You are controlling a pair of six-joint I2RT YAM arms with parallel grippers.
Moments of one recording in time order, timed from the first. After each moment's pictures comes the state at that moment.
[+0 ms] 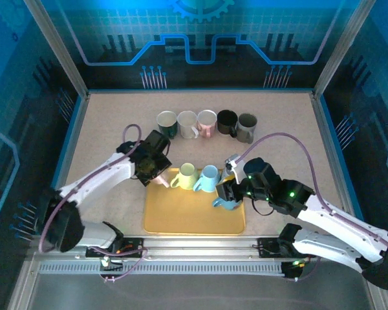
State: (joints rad) left arm -0.52 1.31 1.04 -0.94 -0.12 -1.28; right arm 0.87 0.85 0.75 -0.56 -0.09 0.35
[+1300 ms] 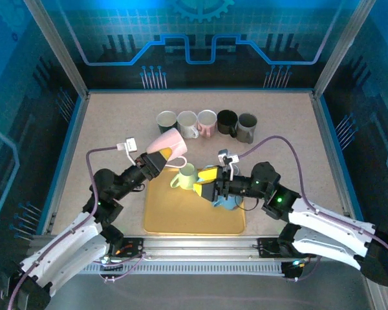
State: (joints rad) left arm -0.52 0.65 0.39 0.51 0.30 -1.03; right arm 0.88 0.92 0.54 0.35 -0.47 0.69
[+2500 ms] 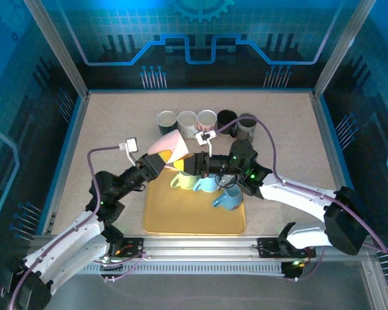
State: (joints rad) left arm -0.52 0.68 0.36 0.64 0.39 -1.11; right arm 0.82 1.31 0.78 0.59 -0.68 0.95
